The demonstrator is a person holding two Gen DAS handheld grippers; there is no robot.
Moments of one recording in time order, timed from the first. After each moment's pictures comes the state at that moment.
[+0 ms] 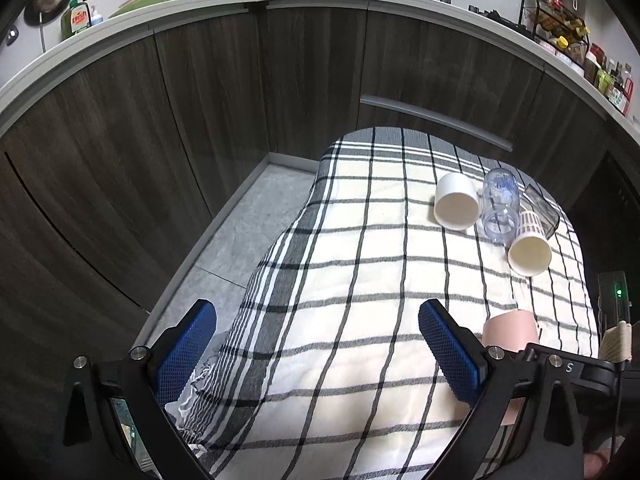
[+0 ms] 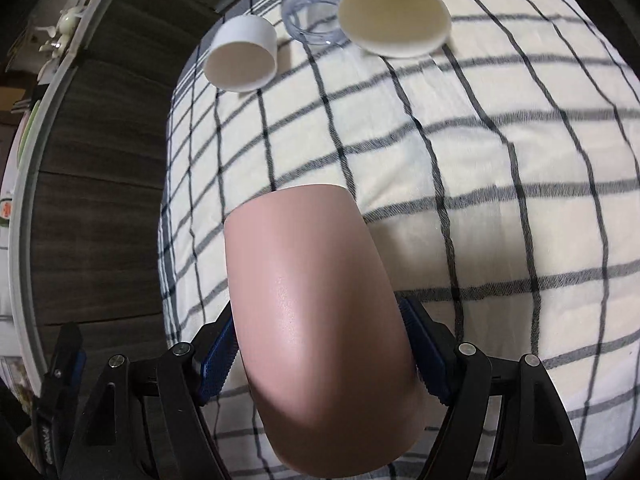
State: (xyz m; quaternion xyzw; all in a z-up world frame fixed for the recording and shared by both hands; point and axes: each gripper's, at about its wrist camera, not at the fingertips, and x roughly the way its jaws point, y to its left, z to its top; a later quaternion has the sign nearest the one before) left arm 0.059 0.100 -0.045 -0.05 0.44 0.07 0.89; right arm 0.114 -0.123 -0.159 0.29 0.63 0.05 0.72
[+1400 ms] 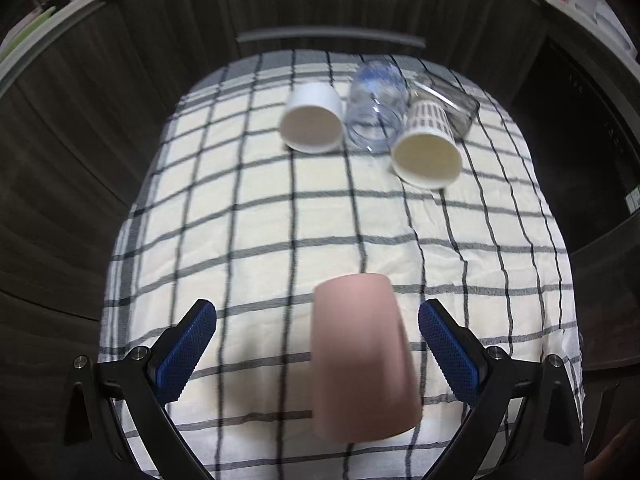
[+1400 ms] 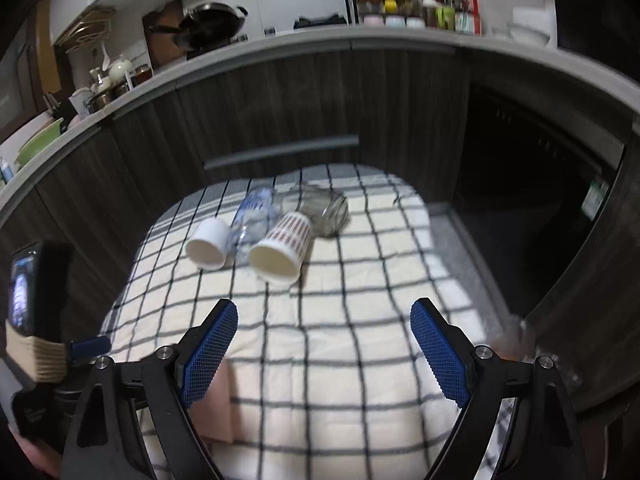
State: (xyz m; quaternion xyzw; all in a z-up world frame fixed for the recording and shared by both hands) left arm 0.104 -0.057 -0.084 0.04 0.56 -0.06 0.83; right arm 0.035 -0.206 -0.021 0.08 0.36 -0.09 0.93
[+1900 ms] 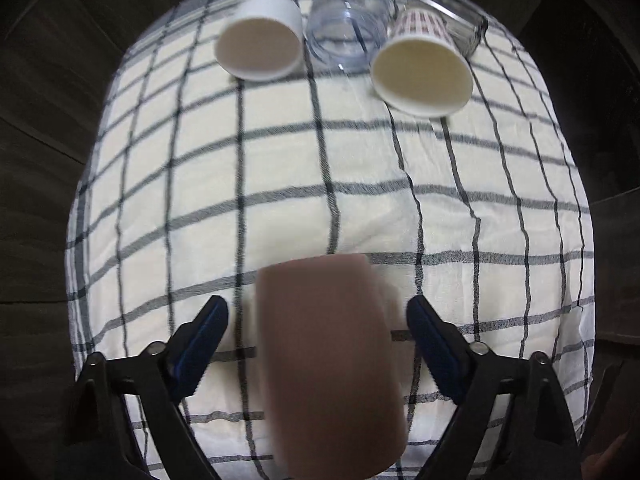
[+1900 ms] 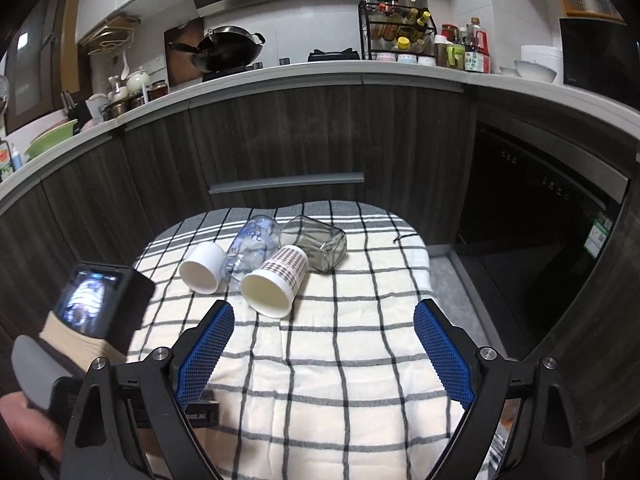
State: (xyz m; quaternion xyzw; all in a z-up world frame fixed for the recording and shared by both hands) left arm 0.135 -0.090 -0.143 0.07 0.66 -0.07 0.74; right arm 0.038 -0.214 -0.027 0.05 0.30 -0.07 0.95
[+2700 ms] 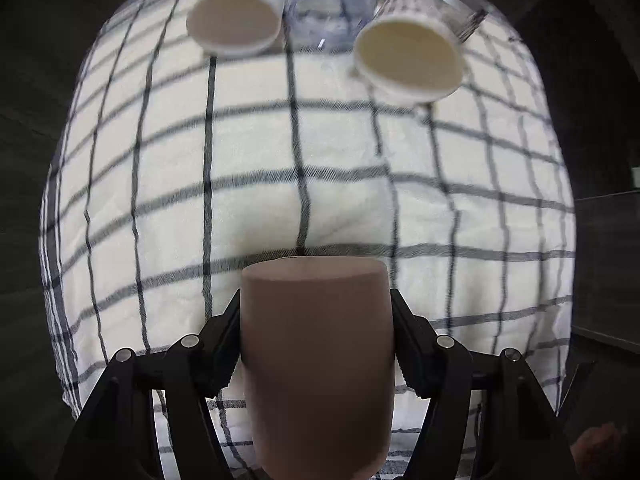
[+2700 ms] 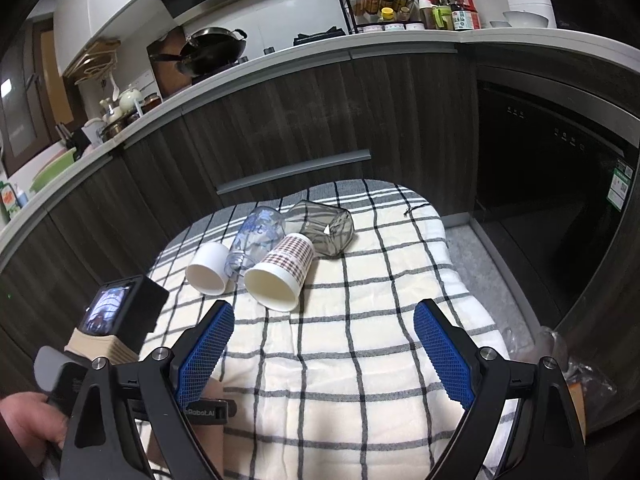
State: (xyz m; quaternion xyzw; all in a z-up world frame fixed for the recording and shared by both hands) left arm 0.140 -0.096 -0.144 0.04 0.69 -0.10 0.72; right arm 0.047 -0.239 -0.045 0.13 0.32 -0.05 0.94
